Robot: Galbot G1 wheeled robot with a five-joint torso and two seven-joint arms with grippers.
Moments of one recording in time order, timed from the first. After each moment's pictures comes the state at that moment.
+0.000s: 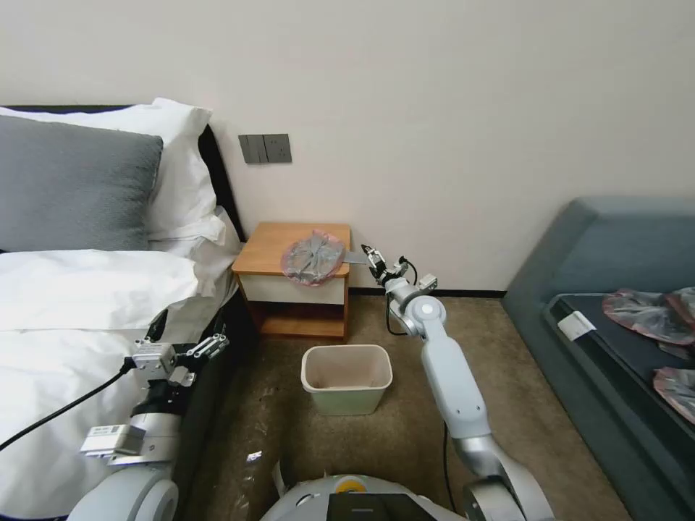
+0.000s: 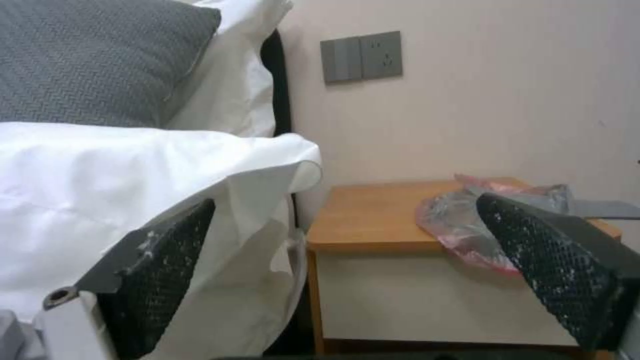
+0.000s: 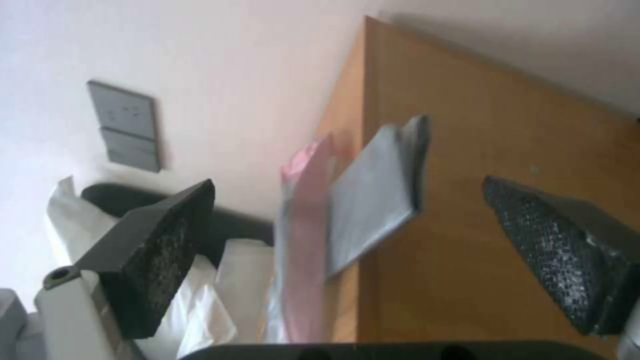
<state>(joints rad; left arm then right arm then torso) 1.87 -1.37 -0.85 -2.50 -0.30 -0.02 -0.05 -0.71 1.47 0.35 1.54 1.46 -0.35 0.25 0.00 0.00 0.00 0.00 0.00</state>
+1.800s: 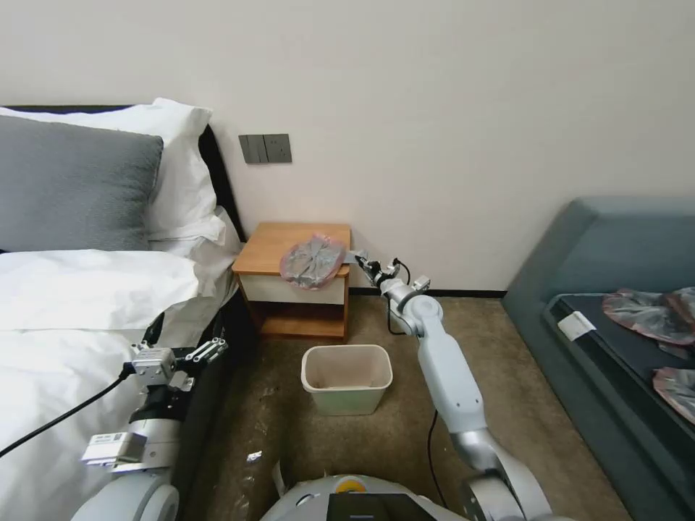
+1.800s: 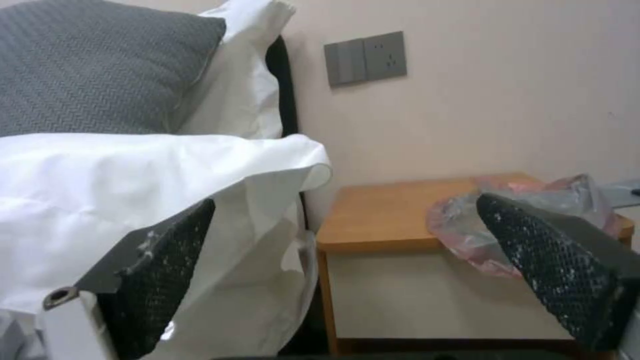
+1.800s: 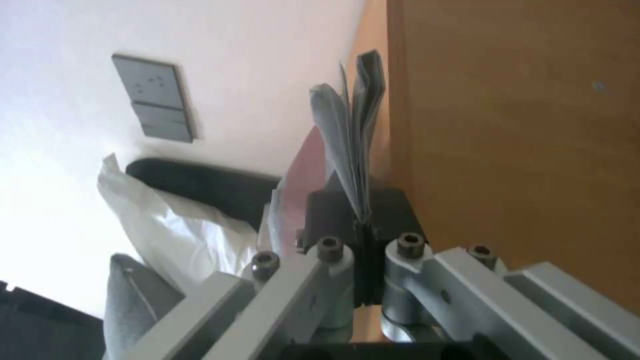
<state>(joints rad) 1.89 -1.41 -0.85 -2.50 -0.24 -0.05 -0.03 -0.73 1.46 0.34 1.54 1.60 -0.41 0.21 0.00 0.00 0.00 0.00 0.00</state>
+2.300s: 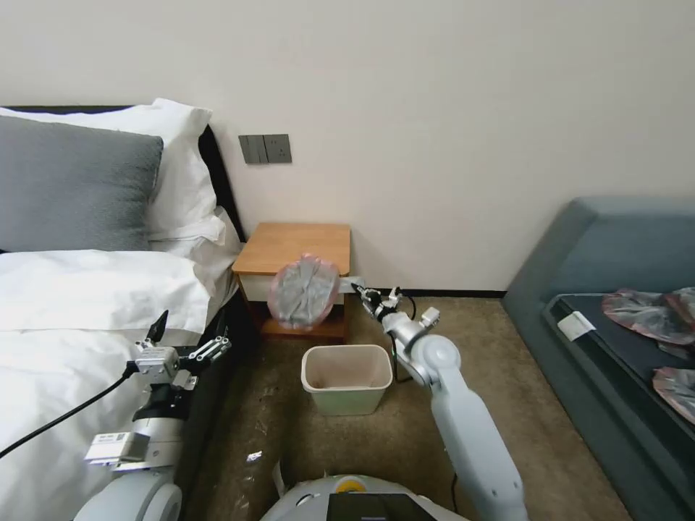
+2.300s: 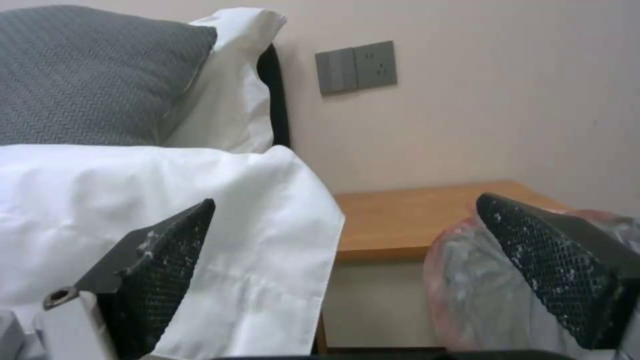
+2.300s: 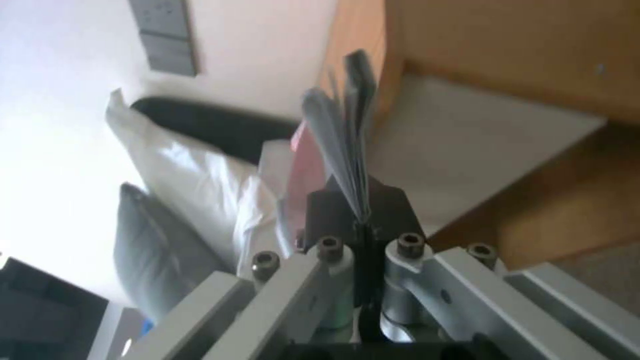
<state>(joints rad) 1.88 -1.40 -0.83 -2.50 -0.24 -0.07 -0.03 -1.06 1.40 0.31 1.96 1.62 -0.38 0.34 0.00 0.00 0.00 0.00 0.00</state>
